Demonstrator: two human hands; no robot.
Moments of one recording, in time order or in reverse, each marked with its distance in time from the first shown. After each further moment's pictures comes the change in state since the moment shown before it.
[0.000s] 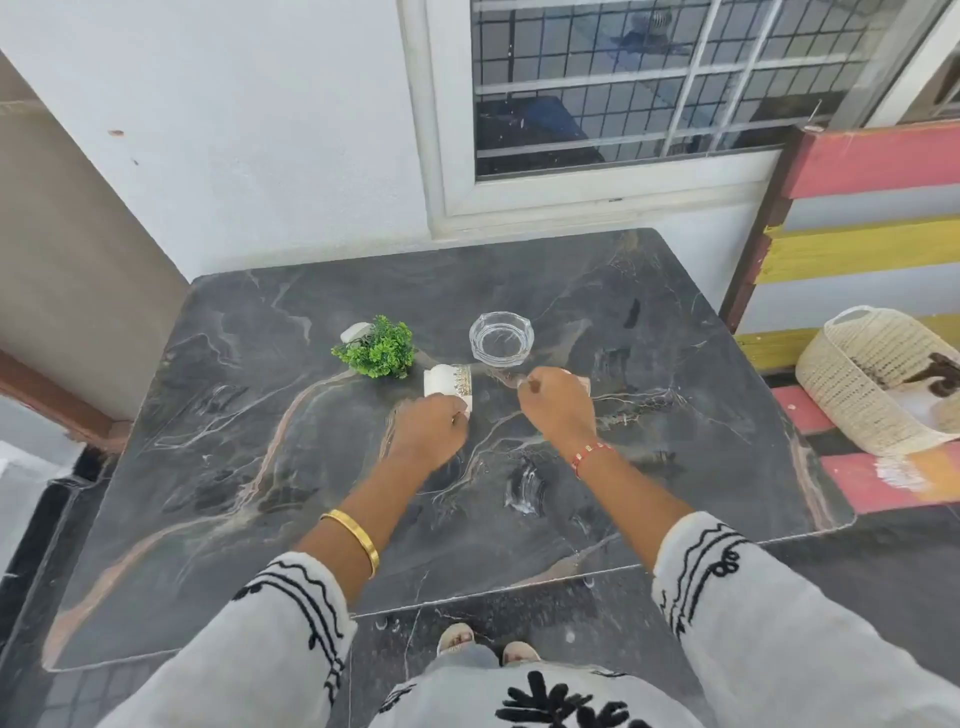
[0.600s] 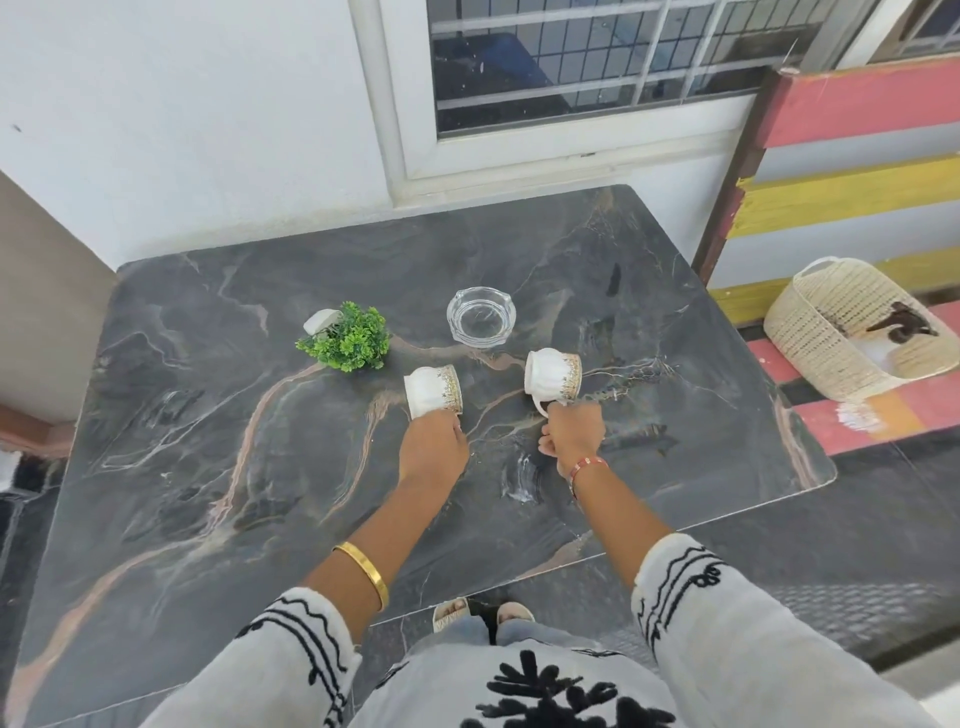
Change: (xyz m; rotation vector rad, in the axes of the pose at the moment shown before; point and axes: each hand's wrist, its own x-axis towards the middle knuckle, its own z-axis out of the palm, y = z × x) left_hand 0.008 -0.011 0.043 -0.016 0.042 -0.082; right_hand 0.017 0.064 0.053 0.750 0.282 0.740
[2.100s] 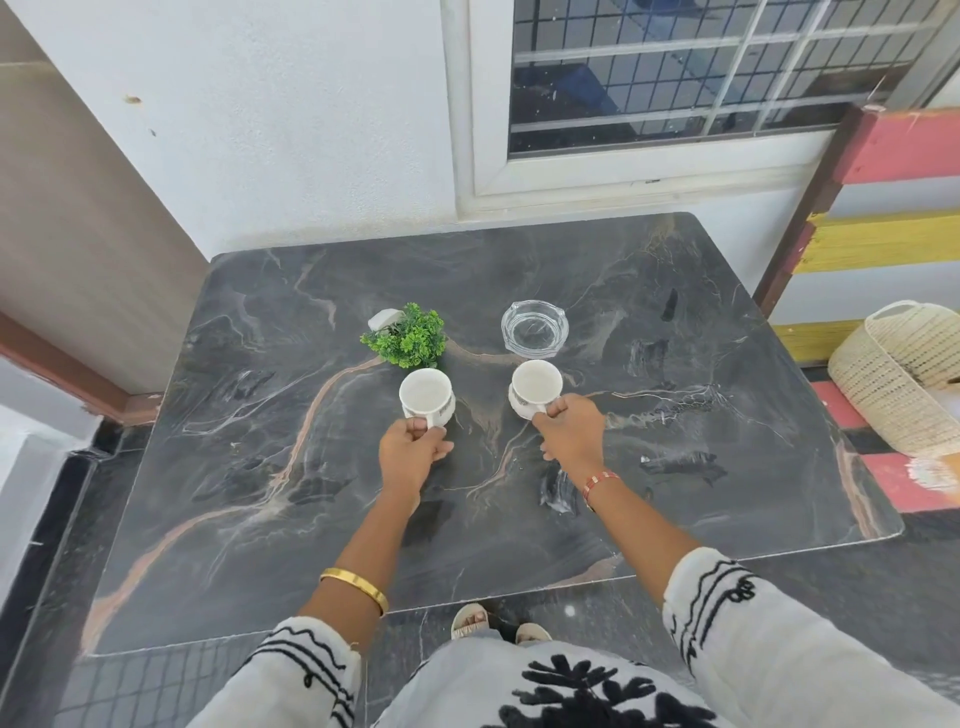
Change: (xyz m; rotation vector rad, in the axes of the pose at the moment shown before) left_hand -0.010 -0.062 -0.022 -1.017 0.213 -0.413; right_hand -0.048 -0.013 0.022 -0.355 -0.250 -0.445
